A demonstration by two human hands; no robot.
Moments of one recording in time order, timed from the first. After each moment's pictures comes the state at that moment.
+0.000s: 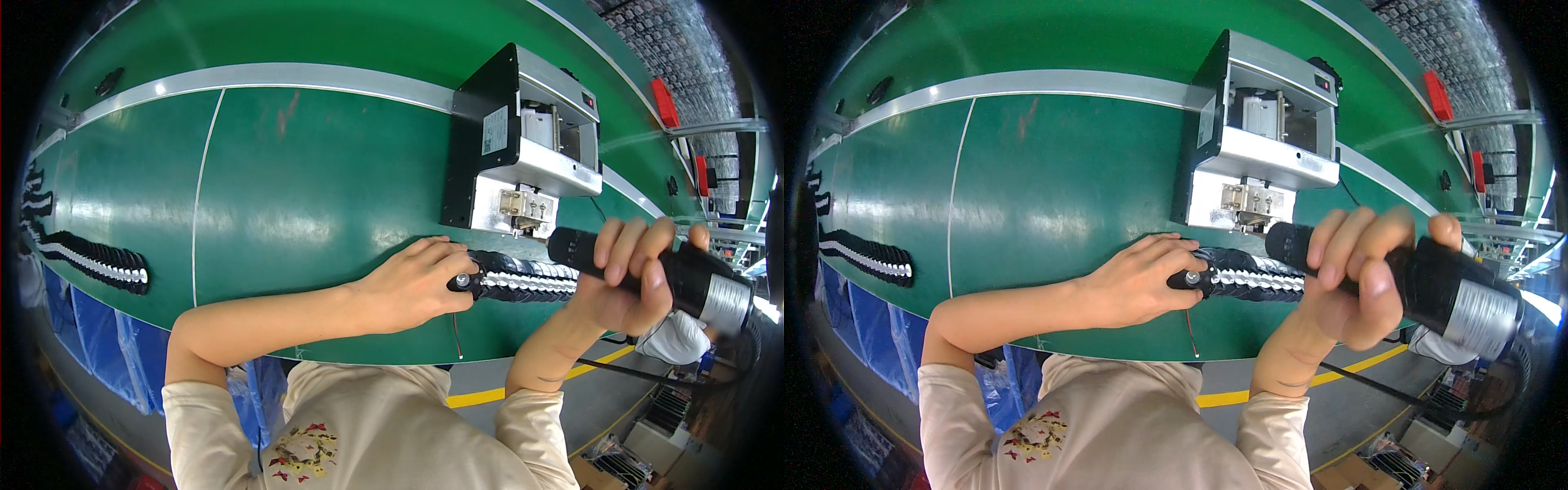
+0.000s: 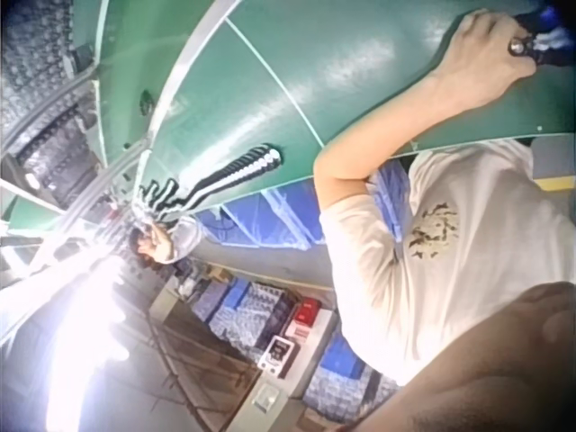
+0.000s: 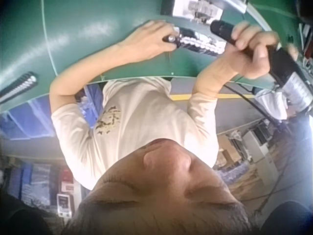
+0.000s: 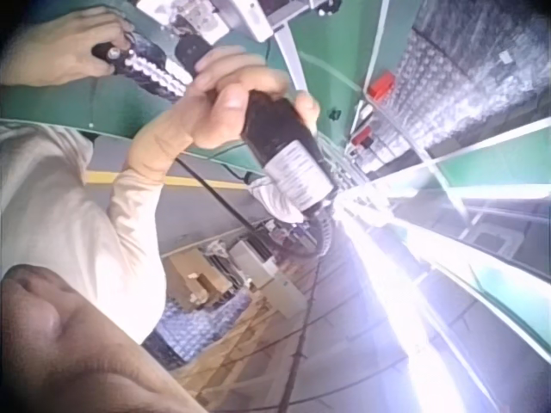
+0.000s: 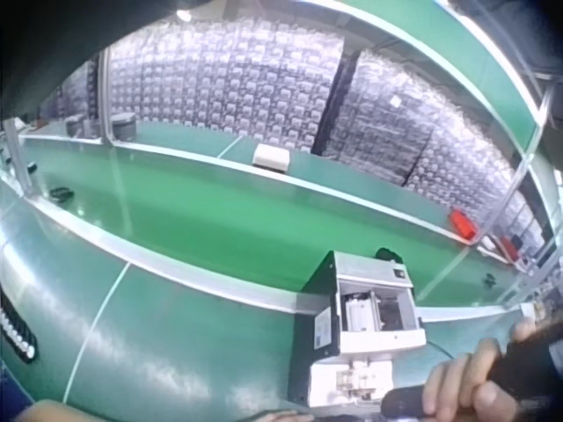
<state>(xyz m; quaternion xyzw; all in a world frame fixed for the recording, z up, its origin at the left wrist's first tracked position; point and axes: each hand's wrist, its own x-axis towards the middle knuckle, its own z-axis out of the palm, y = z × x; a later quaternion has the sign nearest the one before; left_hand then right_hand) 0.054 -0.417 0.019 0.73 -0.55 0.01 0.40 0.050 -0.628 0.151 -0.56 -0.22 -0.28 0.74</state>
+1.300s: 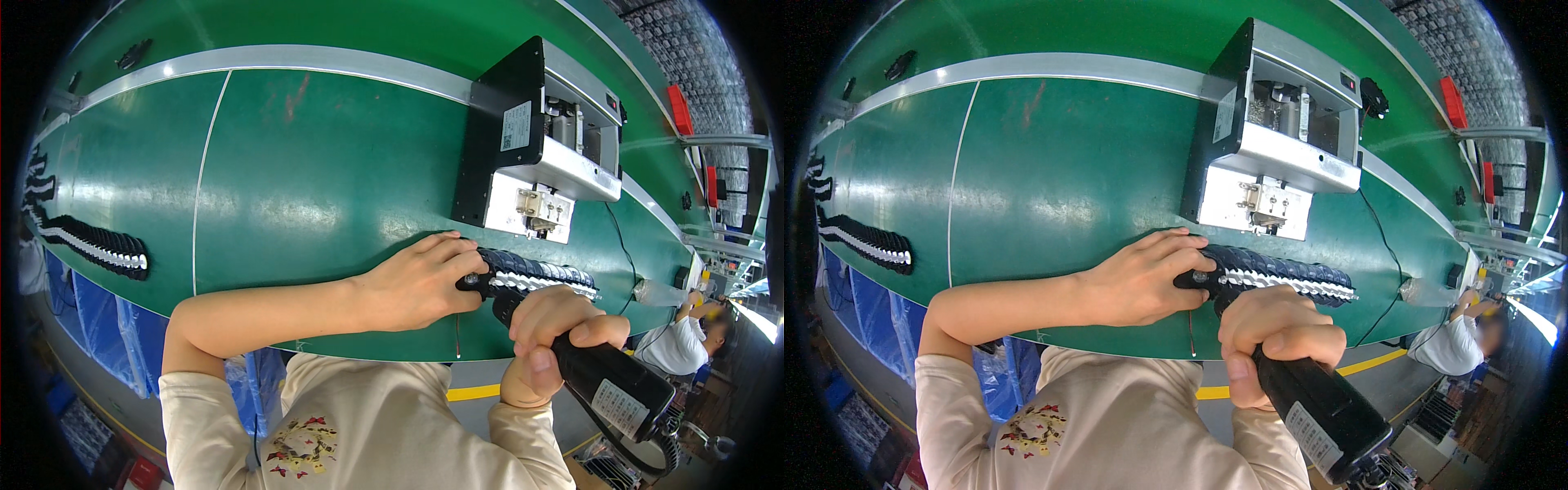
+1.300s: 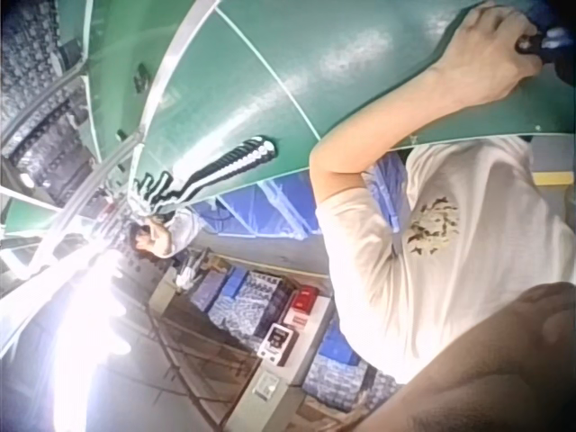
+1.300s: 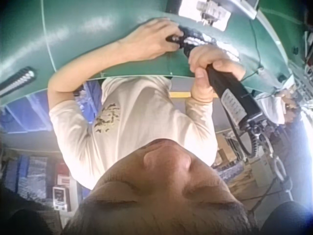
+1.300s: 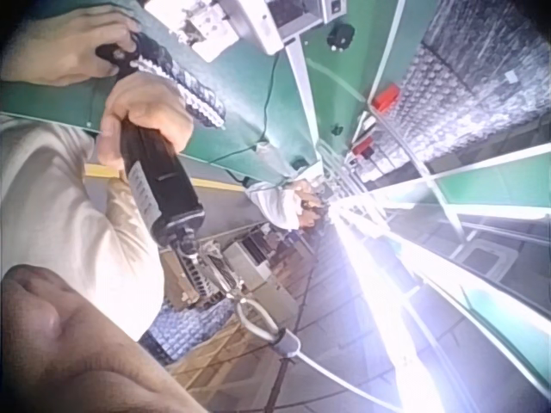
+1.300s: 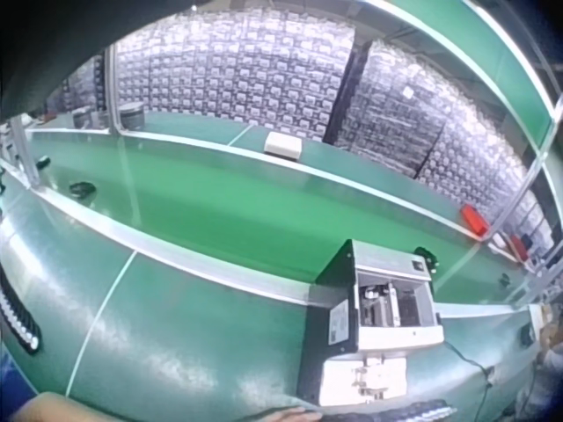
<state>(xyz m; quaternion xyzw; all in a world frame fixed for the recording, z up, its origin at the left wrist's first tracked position) 0.049 -0.417 0.019 0.73 -0.53 0.00 0.42 -0.001 -0.592 0.112 -0.66 -0.22 -0.19 0.69</state>
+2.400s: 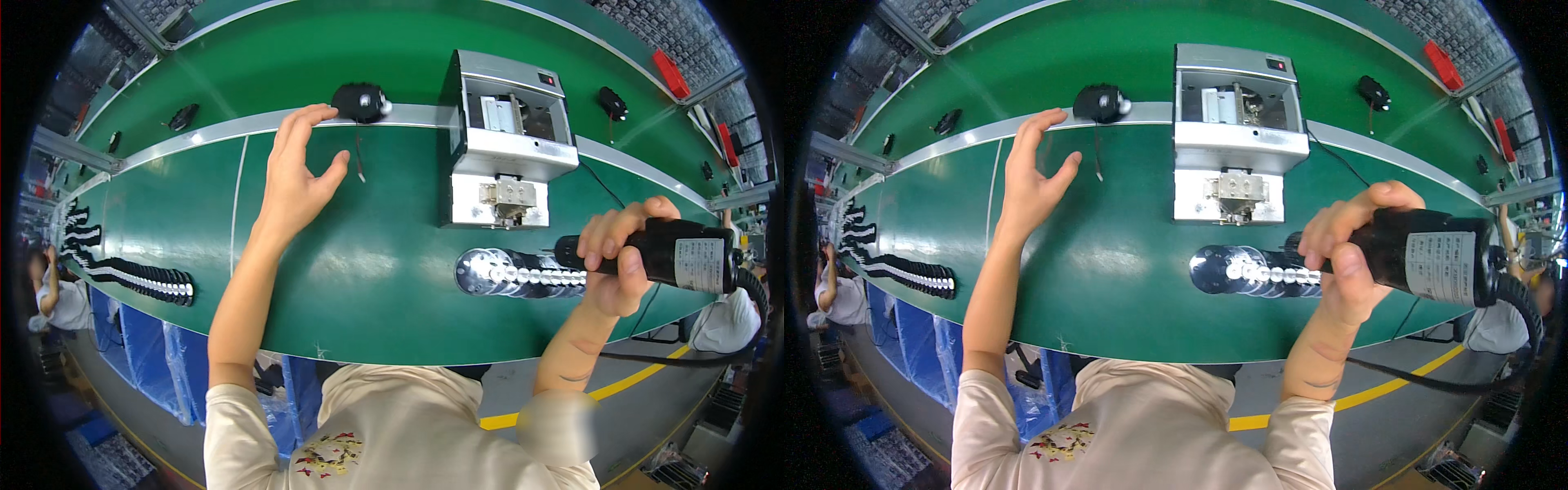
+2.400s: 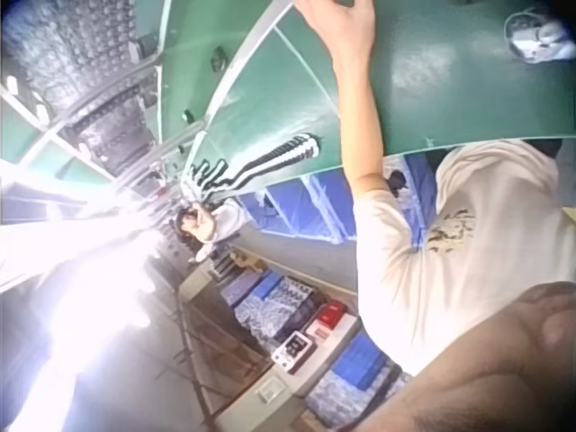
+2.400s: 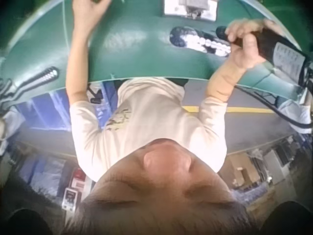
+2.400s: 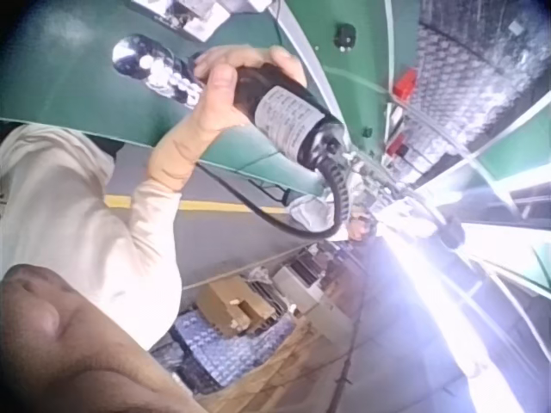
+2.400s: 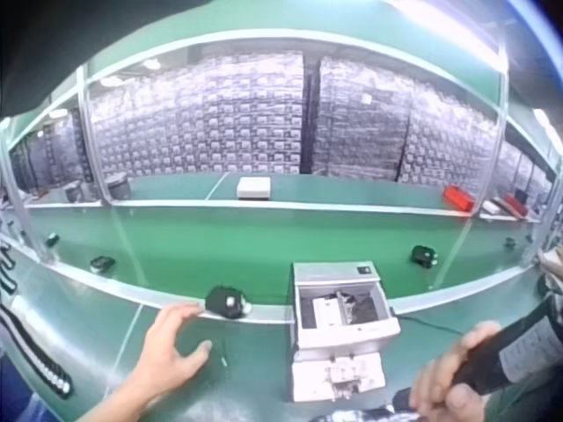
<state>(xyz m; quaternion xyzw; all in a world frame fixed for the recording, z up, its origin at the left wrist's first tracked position) 0.154 -0.343 0.072 0.86 -0.24 0.23 0.39 0.023 -0.667 0.127 -0.60 -0.17 -0.31 0.72</state>
